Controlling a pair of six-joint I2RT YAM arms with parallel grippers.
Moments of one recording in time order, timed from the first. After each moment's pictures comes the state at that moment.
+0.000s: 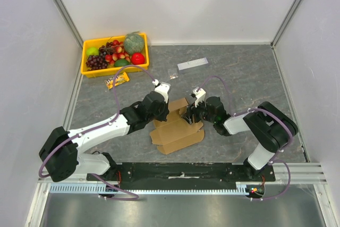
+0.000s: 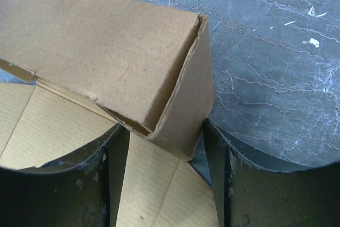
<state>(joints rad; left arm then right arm) -0.85 1.28 0.78 -0.19 -0.20 -0.37 0.62 1.67 0.46 0.78 -0.28 0.16</state>
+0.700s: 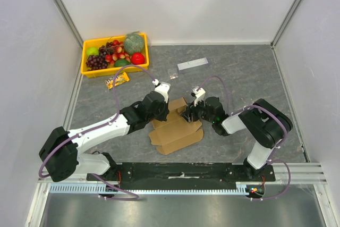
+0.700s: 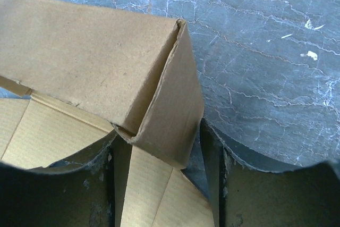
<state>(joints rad) -0.85 1.28 0.79 -0.19 -0.20 -0.37 0.62 1.73 0.47 0.87 -0.27 0.19</state>
